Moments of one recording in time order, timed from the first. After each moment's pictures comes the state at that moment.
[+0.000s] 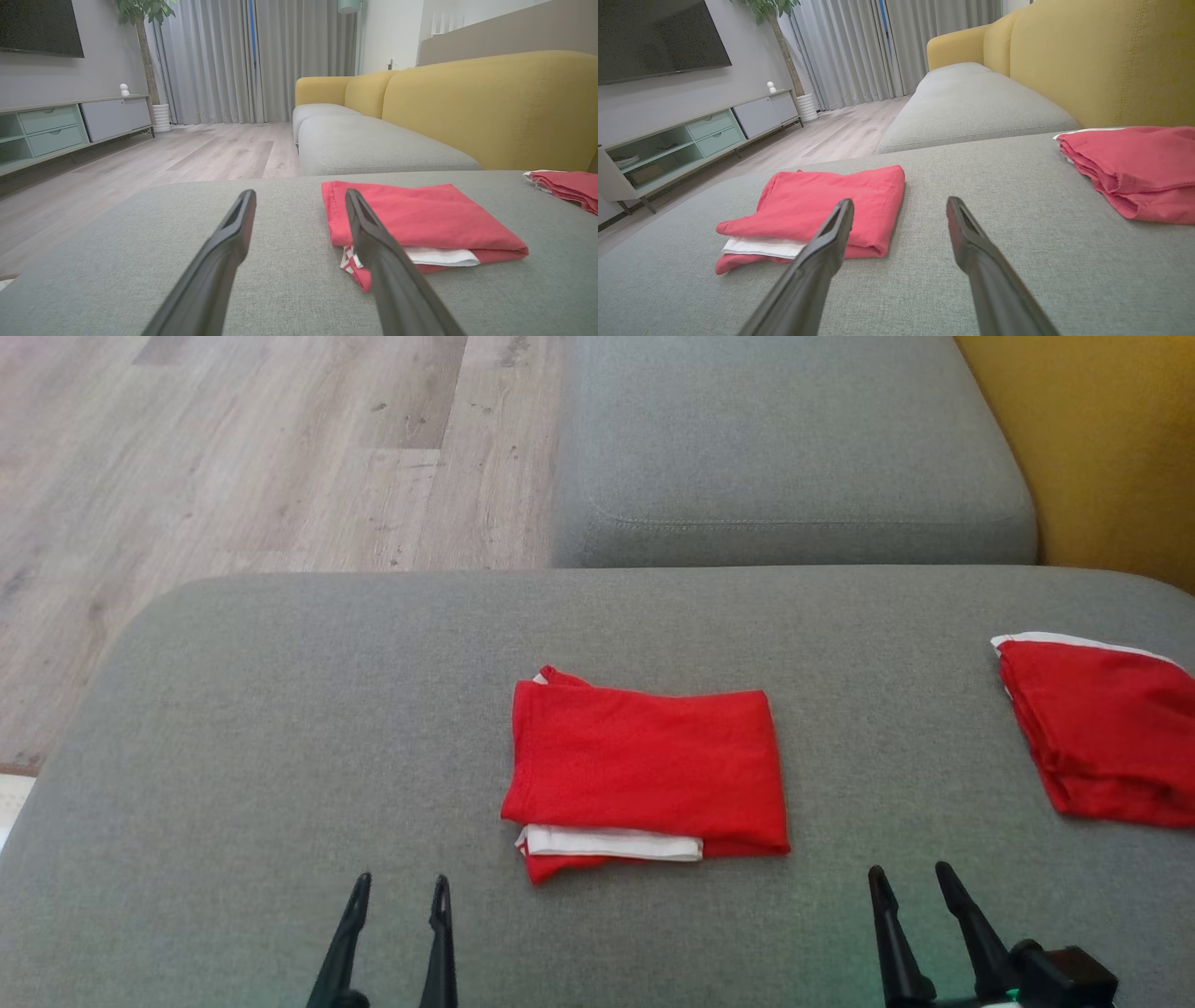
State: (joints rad) left arm 0.21 0.14 -0.37 0.07 -0.17 0.22 -0.25; right arm 0.23 -0.05 0.12 0.20 0.23 0.13 -0.25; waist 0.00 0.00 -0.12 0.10
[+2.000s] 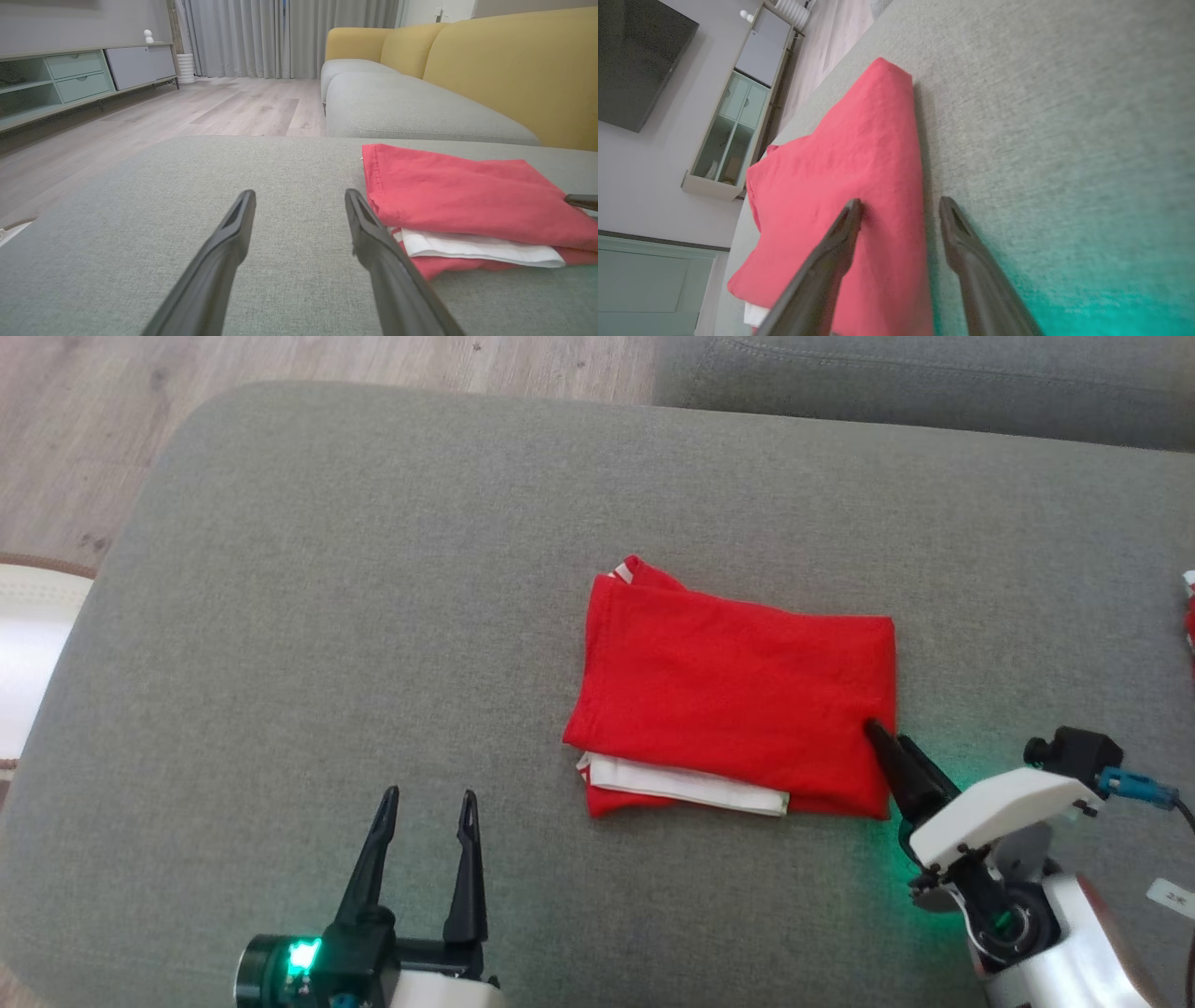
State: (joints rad) left arm 0.06 0.06 -0.35 0.13 -0.14 0.17 -0.25; right arm -0.20 -0.12 0.11 0.46 0.89 0.13 0.26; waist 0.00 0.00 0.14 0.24
